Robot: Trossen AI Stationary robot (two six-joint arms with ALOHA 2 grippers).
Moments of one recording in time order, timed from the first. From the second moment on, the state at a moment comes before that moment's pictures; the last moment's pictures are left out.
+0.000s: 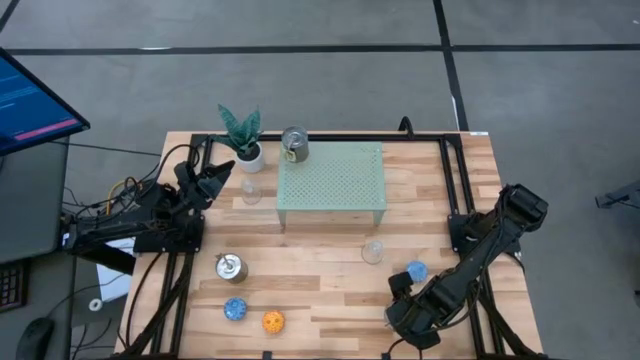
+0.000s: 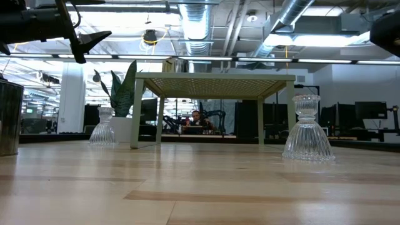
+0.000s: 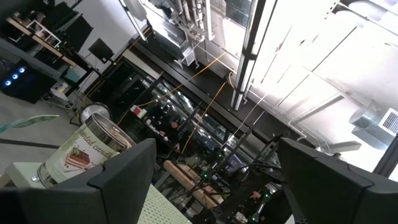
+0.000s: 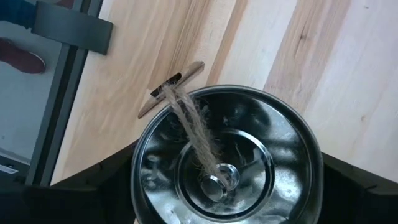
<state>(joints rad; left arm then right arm) 0.21 0.13 0.05 0.52 -0.24 -0.63 0.83 1.71 1.14 -0.75 0.09 0.46</state>
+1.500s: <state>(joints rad) 0.21 0.13 0.05 0.52 -0.24 -0.63 -0.30 1.76 1.91 -1.14 0.13 -0.13</state>
